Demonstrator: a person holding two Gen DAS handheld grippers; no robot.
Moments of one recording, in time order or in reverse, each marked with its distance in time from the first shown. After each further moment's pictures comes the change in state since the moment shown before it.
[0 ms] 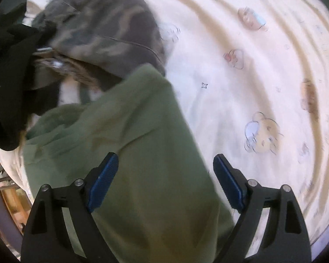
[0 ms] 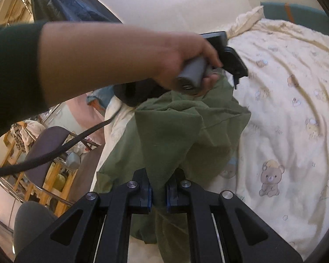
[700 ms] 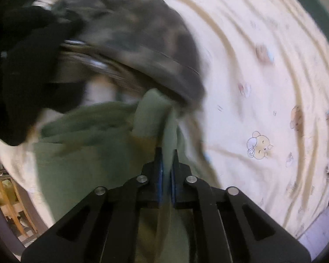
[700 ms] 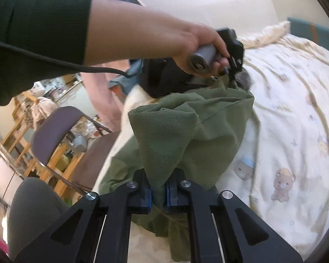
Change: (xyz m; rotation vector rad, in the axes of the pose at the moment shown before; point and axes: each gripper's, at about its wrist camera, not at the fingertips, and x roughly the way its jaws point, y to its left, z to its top) left arm -0.066 0.113 -0.007 -0.089 -0.055 -0.114; right arm -0.008 0.049 -0.017 -0.181 0.006 0.082
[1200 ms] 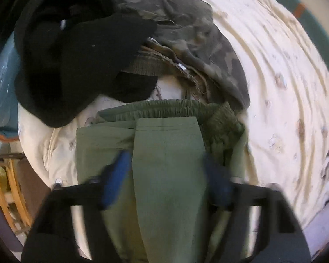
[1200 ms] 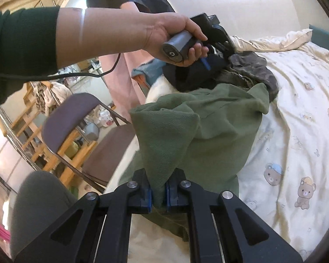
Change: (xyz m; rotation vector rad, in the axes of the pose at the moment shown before) left arm -0.030 0.106 -0.034 -0.094 -0.075 -0.015; right arm 0.027 0.046 -0.006 -0.080 0.064 0.055
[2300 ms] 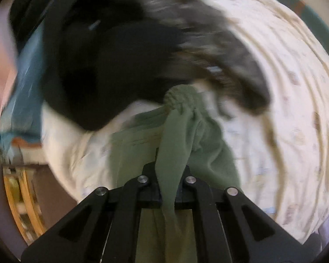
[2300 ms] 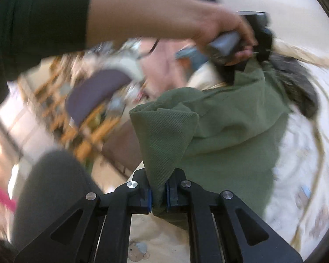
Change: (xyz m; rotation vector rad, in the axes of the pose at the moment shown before) left arm -0.008 0.072 -0.024 0.005 -0.068 0.079; right arm 0.063 0.069 0.018 -0.229 0.175 0.193
